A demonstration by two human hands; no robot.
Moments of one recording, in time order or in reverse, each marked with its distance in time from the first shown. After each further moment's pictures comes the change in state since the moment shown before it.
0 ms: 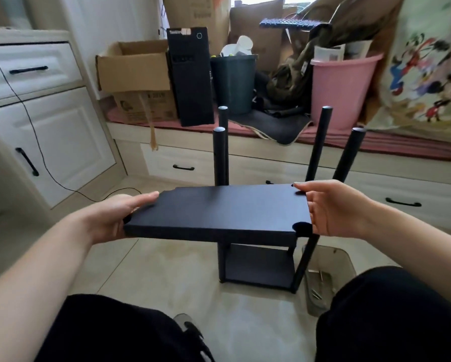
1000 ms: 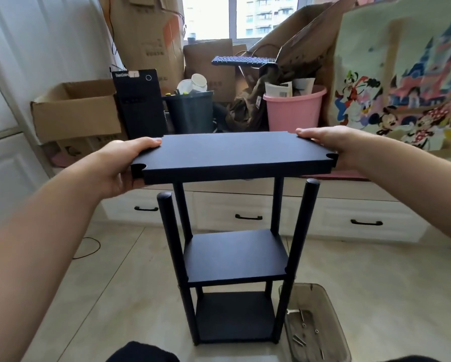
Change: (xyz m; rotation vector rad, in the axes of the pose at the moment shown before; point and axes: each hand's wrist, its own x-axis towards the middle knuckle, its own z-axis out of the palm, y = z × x) left_hand 0.029 0.211 0.104 -0.090 0.111 0.372; right_hand -0.014 -0.190 -0.043 -0.252 0.606 -0.345
